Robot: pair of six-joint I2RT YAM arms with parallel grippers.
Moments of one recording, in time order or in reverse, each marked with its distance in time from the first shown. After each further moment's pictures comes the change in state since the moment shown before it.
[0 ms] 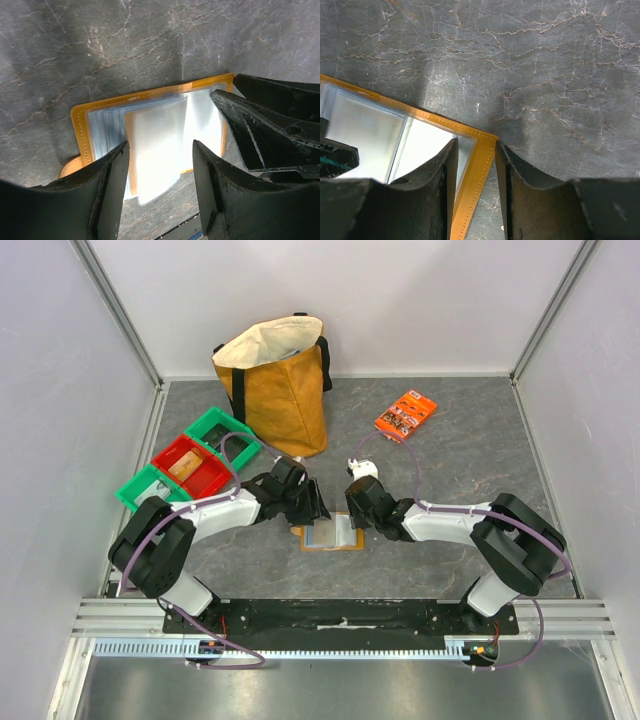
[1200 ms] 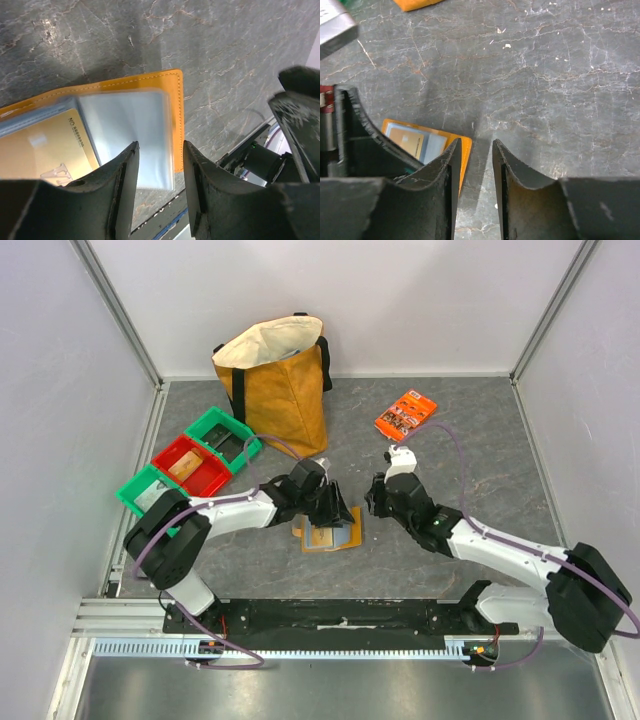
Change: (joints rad) left arm -0.108 0.058 0.047 0.142 0.100 -0.105; right arm -0.064 -0.384 -0.109 0.013 0.049 0.056
